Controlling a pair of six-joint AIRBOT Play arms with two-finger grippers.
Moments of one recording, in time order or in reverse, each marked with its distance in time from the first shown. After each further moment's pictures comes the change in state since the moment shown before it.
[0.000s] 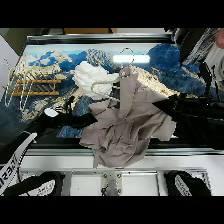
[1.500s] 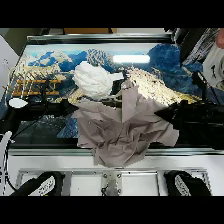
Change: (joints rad) left arm 0.311 0.180 0.148 0.028 -0.291 -0.016; right arm 0.002 0.037 0.000 -0.160 0.093 0.072
